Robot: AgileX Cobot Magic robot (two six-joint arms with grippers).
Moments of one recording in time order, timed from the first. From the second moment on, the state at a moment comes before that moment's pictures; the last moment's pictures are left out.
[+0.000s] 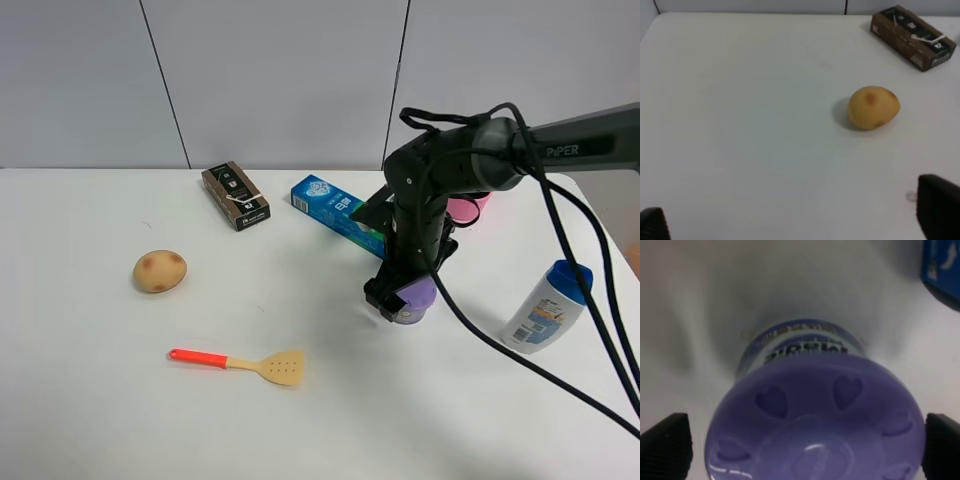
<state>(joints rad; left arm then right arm) 0.08 -0.01 -0.51 0.03 1.05 -0.06 0.55 2.01 -1.26 -0.17 0.88 -0.15</state>
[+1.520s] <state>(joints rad) 0.08 -0.01 -0.51 0.03 1.05 -0.06 0.42 1.68 -1.26 -0.24 1.02 0.00</state>
